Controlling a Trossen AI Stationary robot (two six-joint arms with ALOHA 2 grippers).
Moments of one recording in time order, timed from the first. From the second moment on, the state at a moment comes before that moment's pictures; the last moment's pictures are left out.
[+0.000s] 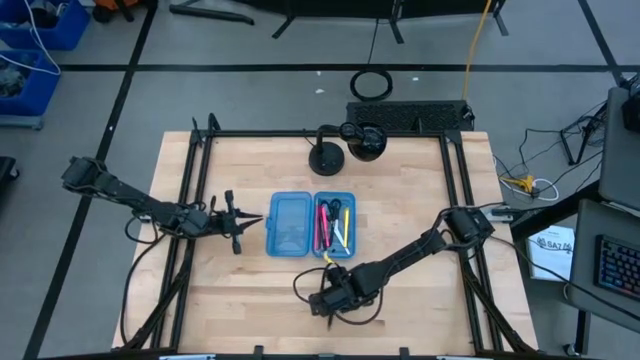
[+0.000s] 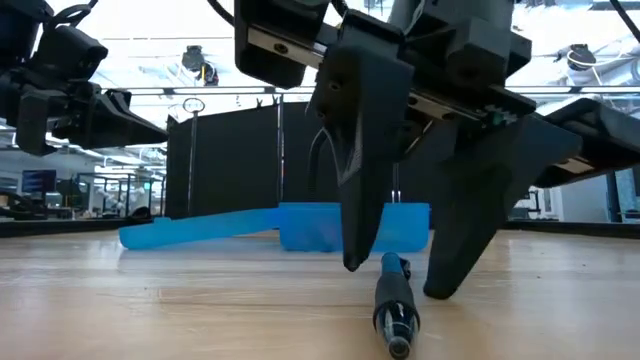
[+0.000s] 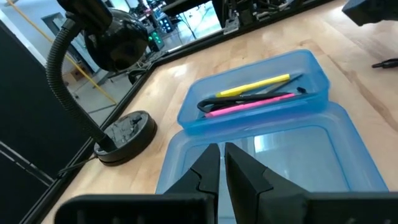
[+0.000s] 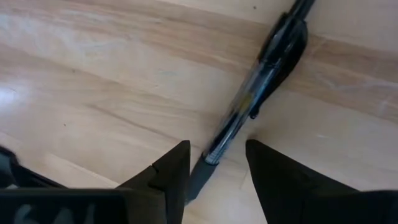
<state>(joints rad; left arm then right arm) -0.36 0.69 0.01 0.44 -0.57 0.25 0.48 2.20 1.56 -0.57 -0.11 1.88</state>
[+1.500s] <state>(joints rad) -0.36 0.69 0.01 0.43 -0.54 0.20 0.47 2.13 1.55 -0.94 -0.01 1.33</state>
